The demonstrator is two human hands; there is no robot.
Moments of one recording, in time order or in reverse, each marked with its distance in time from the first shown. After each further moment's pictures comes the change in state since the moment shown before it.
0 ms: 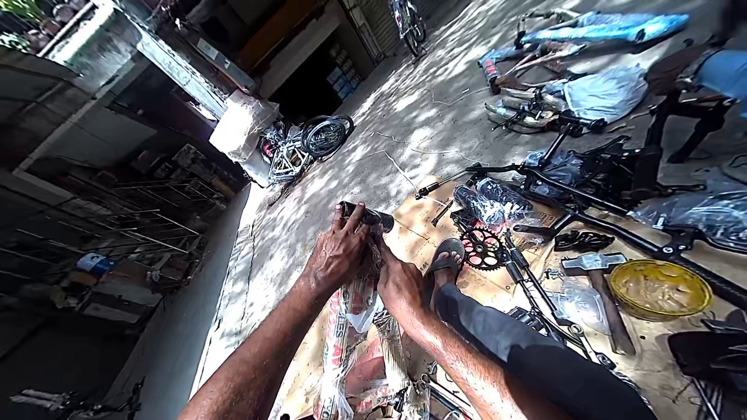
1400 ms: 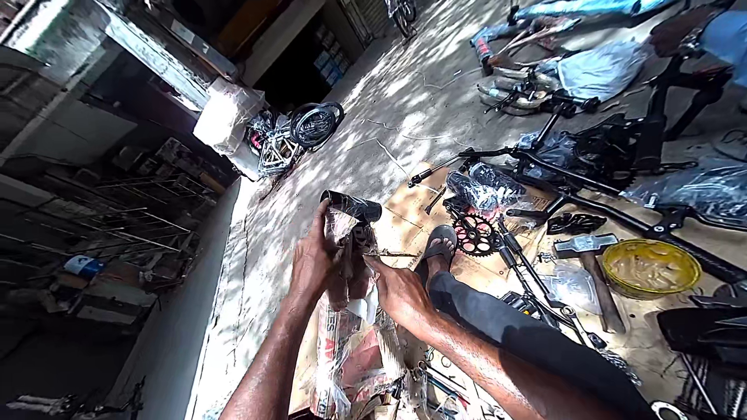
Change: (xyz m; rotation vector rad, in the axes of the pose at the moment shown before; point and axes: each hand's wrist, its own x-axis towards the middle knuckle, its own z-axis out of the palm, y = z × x) left_hand -0.033 0.002 0.021 -0.540 0.177 -0.456; right_hand -0.012 0.033 0.005 -0.054 -0.284 -0.045
